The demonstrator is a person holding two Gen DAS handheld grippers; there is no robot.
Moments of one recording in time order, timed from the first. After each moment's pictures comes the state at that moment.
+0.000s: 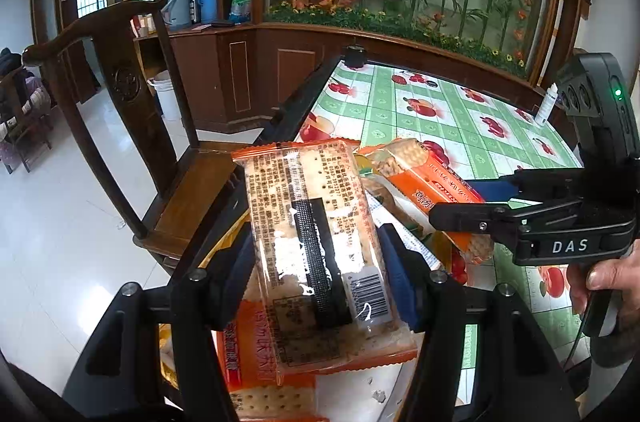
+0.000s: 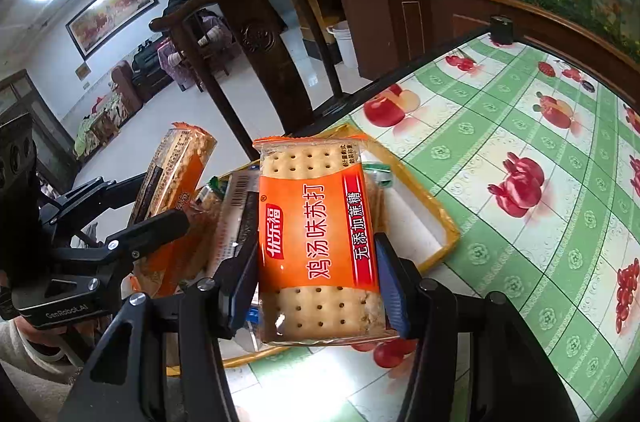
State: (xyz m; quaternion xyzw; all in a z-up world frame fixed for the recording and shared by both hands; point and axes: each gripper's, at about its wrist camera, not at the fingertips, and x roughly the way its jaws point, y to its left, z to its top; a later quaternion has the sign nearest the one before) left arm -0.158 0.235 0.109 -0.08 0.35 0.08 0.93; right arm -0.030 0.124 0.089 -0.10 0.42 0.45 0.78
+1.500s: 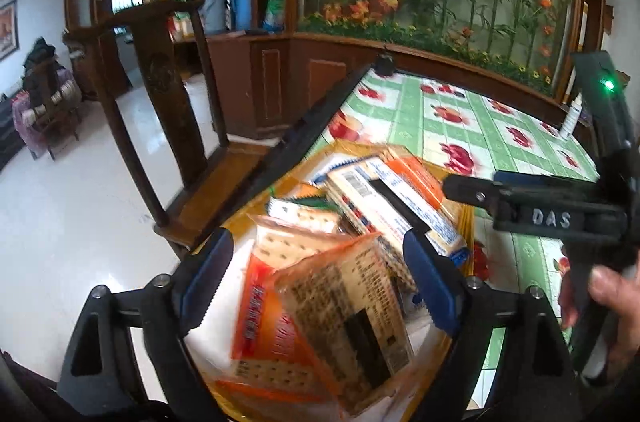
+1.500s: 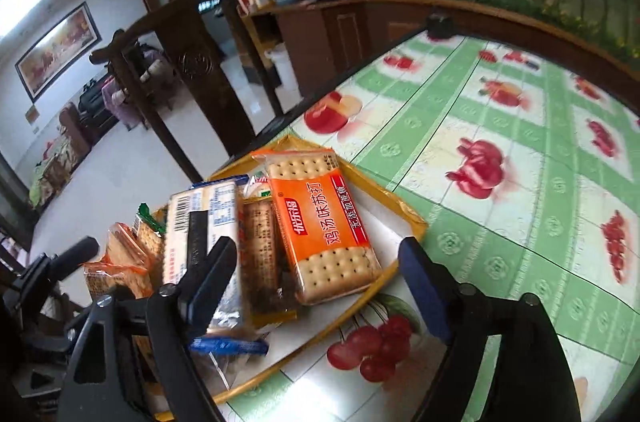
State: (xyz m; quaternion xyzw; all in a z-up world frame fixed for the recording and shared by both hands) left arm -0.184 0.227 0.093 -0.07 0.31 0.15 0.94; right arm -0.041 0.111 0.078 -0.06 0.38 0.34 0.86
